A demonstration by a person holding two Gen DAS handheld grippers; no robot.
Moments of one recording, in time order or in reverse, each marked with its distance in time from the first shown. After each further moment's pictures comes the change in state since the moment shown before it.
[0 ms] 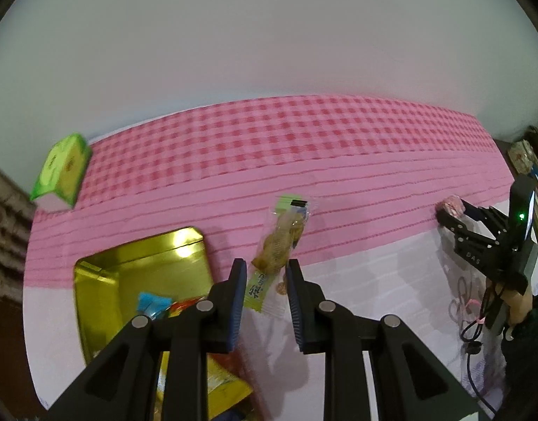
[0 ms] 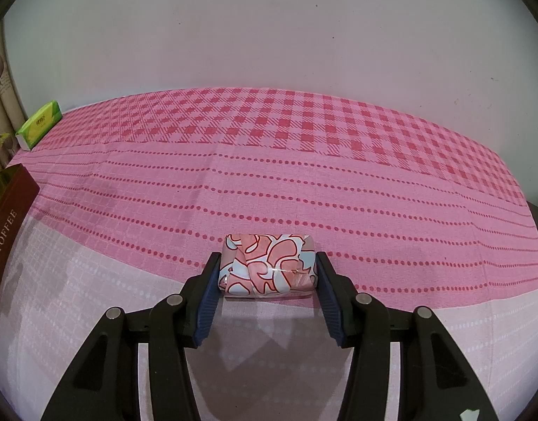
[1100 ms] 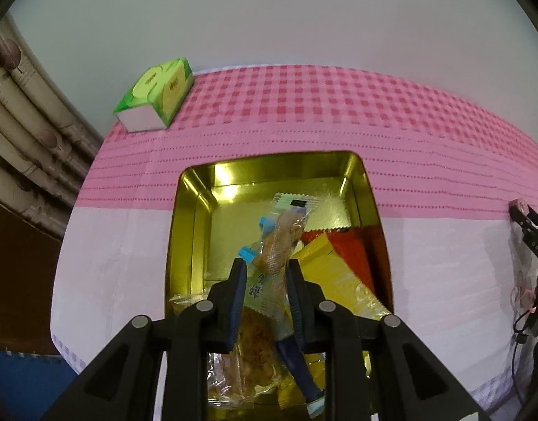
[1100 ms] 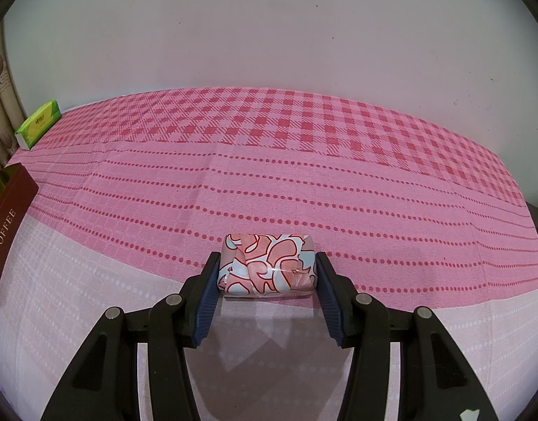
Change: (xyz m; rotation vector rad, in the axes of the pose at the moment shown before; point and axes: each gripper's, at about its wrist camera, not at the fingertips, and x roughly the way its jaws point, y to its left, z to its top) left arm -0.007 0.097 -0.063 -0.191 0.074 0.196; right arm 0.001 0.001 0.000 -0.001 0.001 -0.003
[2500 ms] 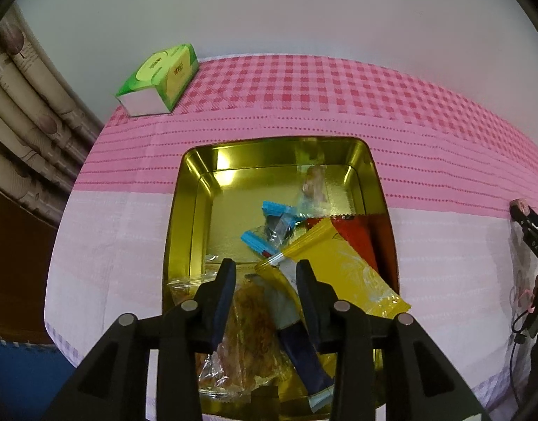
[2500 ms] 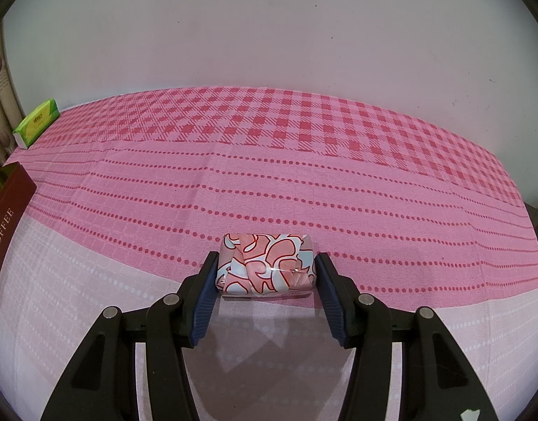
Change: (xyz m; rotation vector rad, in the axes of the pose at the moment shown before) left arm 0.003 0.008 -0.012 -0.038 0.006 -0.013; right arm 0.001 0.000 0.001 0.002 0.009 -0.011
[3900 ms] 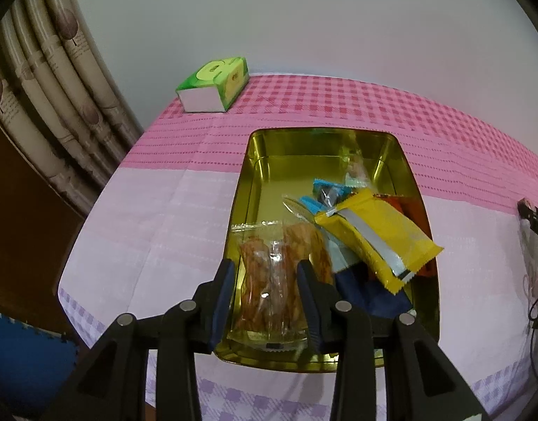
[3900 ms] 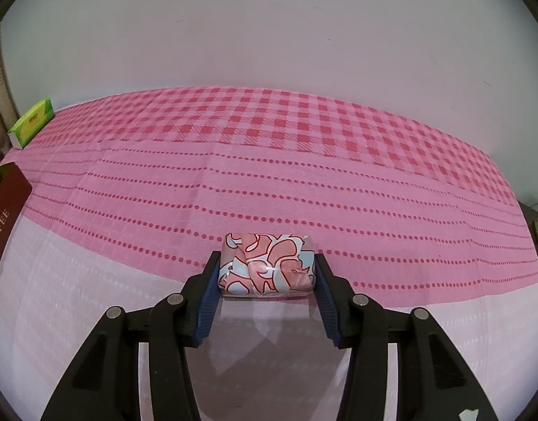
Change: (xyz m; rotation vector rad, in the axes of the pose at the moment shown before) left arm -0.029 0.035 -0.070 -0.080 -0.147 0.070; right arm 0.001 0.006 0.002 0.002 0.001 -0.039
